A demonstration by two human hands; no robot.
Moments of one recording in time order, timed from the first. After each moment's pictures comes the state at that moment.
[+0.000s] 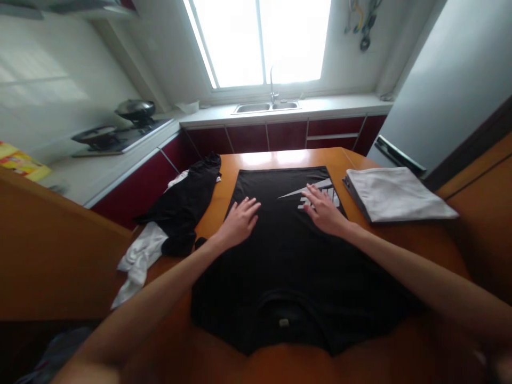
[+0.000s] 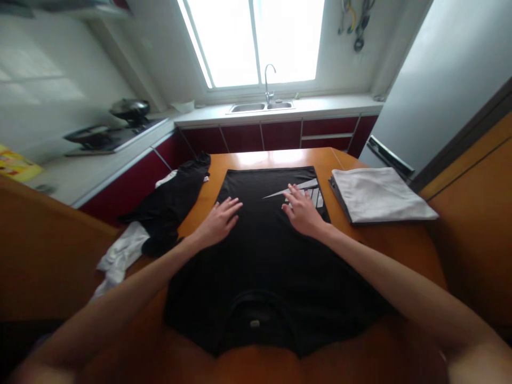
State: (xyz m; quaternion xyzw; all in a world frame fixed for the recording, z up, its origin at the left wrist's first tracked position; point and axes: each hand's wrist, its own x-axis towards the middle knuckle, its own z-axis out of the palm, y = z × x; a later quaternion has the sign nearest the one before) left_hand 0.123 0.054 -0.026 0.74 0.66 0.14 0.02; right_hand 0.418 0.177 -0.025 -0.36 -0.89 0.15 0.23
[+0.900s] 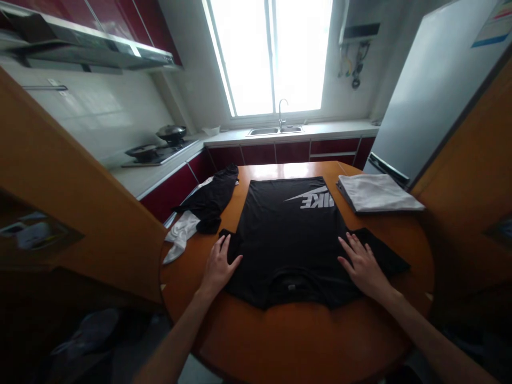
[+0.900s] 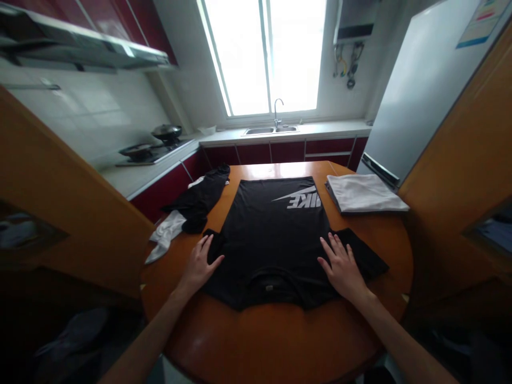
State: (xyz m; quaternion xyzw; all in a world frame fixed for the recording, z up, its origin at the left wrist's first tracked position) left_hand 0.124 -0.160 -0.076 0.57 0.77 0.28 -0.07; right_hand 0.570 -0.001 -0.101 -0.46 -0.86 0.03 0.21
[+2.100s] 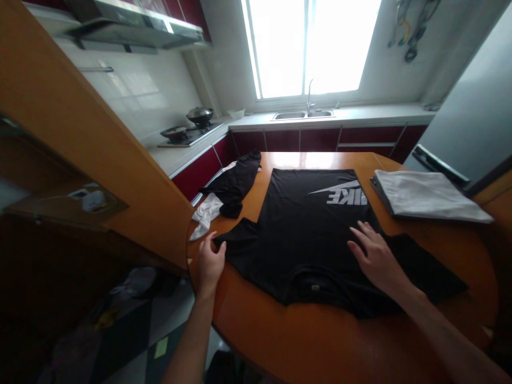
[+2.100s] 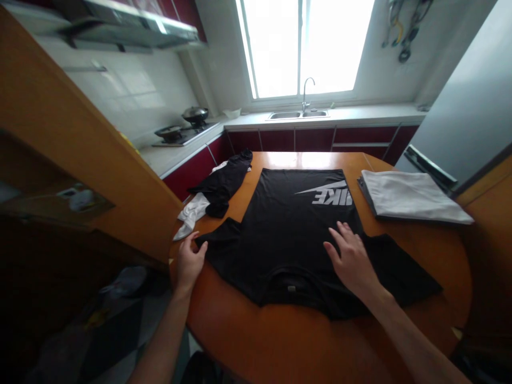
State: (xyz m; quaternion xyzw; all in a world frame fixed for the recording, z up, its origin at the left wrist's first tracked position) left_hand 0.090 -0.214 -0.082 0.33 0.84 0.43 -0.10; right_hand 0.513 0.005 -0.055 -0.42 -0.86 0.11 0.25
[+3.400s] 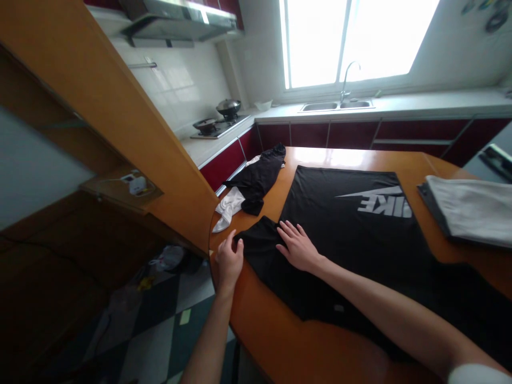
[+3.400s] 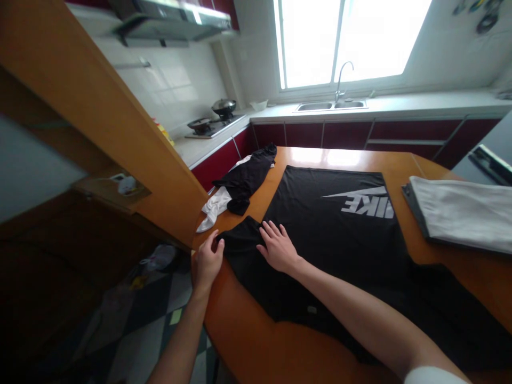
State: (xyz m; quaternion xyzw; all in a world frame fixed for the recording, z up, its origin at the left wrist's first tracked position) left_hand 0.101 -0.225 -0.082 0.32 0.88 0.34 -0.13; right_hand 0.275 -0.037 -0.079 -0.13 -0.96 0.19 0.14
